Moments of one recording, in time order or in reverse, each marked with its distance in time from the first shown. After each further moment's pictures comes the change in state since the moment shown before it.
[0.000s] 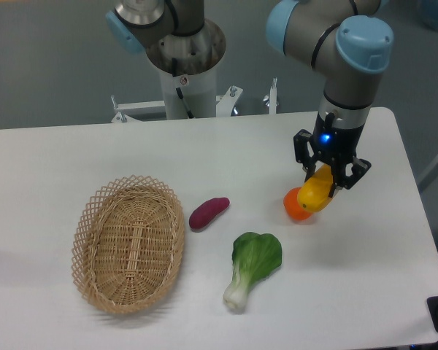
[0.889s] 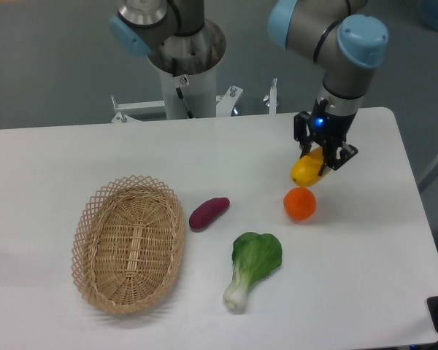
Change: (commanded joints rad) arm 0.100 0.066 -0.251 0.063 0.029 0.330
